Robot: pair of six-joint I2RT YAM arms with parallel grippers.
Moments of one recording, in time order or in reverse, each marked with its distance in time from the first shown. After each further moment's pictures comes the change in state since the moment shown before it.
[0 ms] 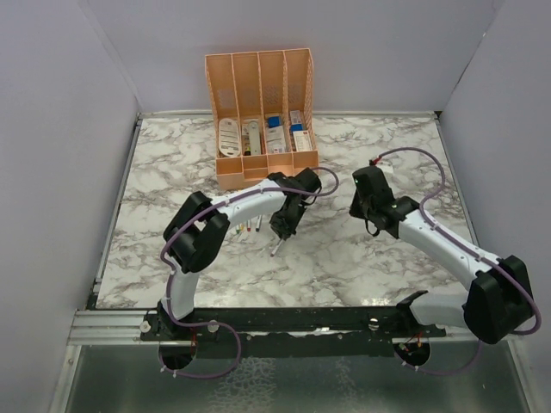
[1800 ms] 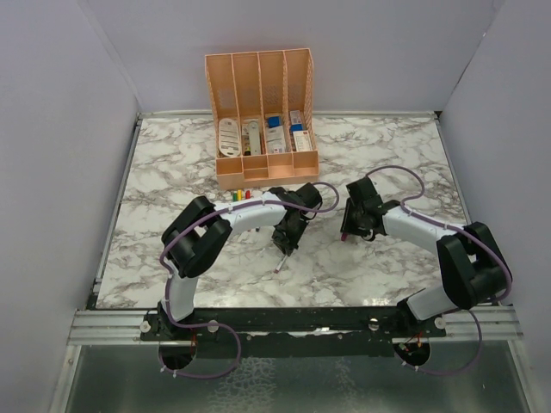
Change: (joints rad) left arm -0.040 -0.009 -0.133 0.106 0.072 -0.046; right arm -0.056 0.201 -0.107 0.105 -0.221 0.011
